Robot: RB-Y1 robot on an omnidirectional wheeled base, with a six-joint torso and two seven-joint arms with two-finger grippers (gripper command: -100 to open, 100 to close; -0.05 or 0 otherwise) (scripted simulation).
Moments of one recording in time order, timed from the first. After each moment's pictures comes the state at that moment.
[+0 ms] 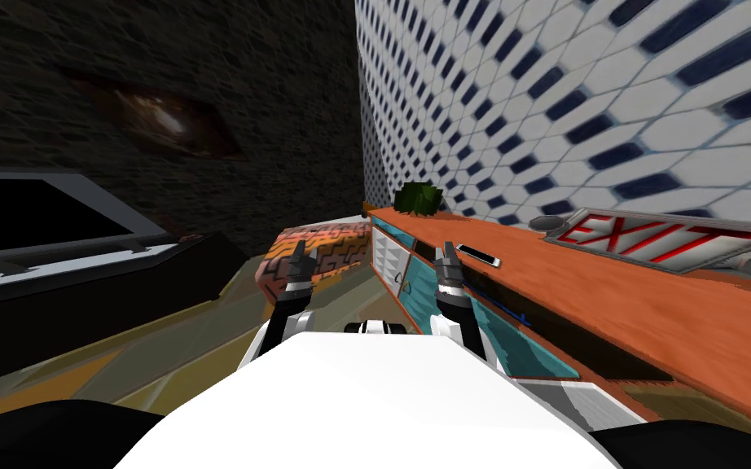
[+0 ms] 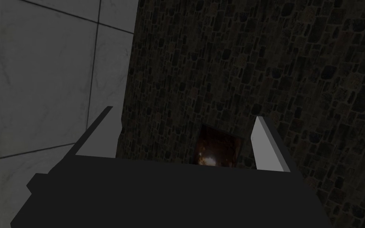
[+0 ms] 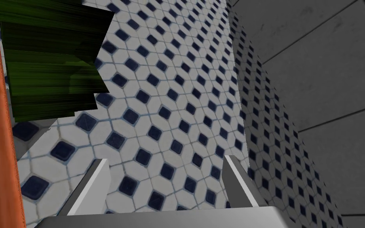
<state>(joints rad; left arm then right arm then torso) 0.51 0.02 0.03 -2.24 -0.05 -0.38 0.04 0.55 0.05 0.03 -2.29 0.10 -0.43 0.08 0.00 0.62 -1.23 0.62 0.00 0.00</state>
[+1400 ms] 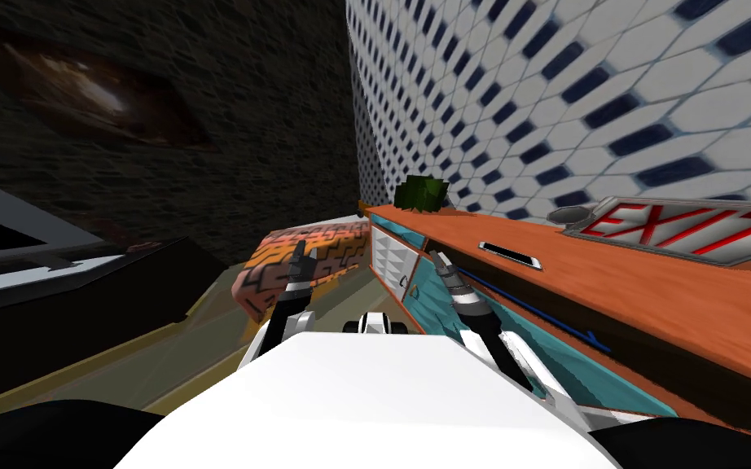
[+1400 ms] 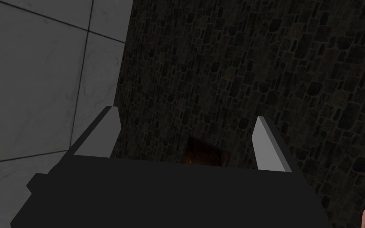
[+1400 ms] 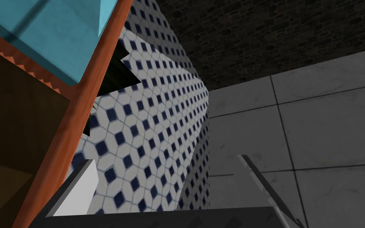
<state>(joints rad) 0.51 0.02 0.03 -2.24 -0.05 -0.38 0.04 0.61 -0.32 -0.09 -2.30 0.33 -0.43 0.21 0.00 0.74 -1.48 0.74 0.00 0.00</state>
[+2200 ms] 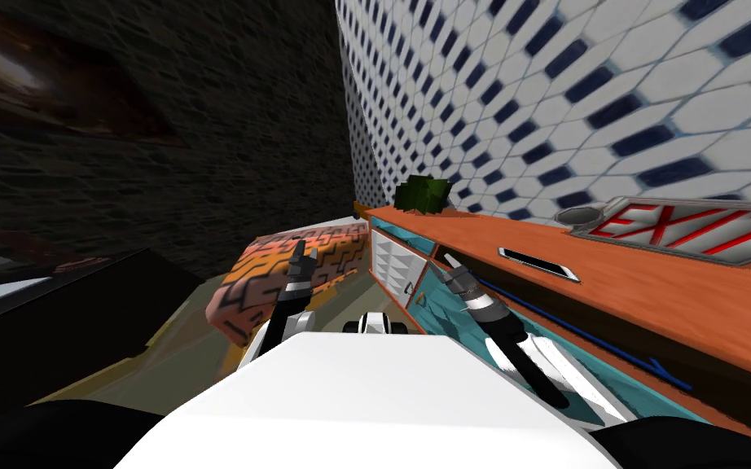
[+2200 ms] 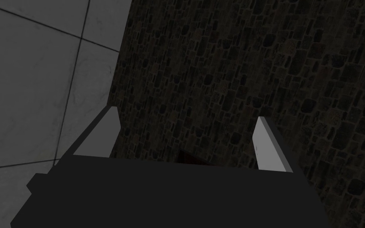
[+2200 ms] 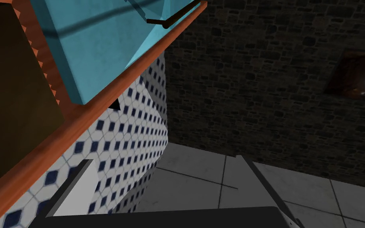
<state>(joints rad) 0.51 0.02 0.03 -2.24 -0.05 -0.38 0.04 0.68 -0.48 -0.21 -2.32 0.55 -0.43 0.35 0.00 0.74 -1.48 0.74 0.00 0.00</state>
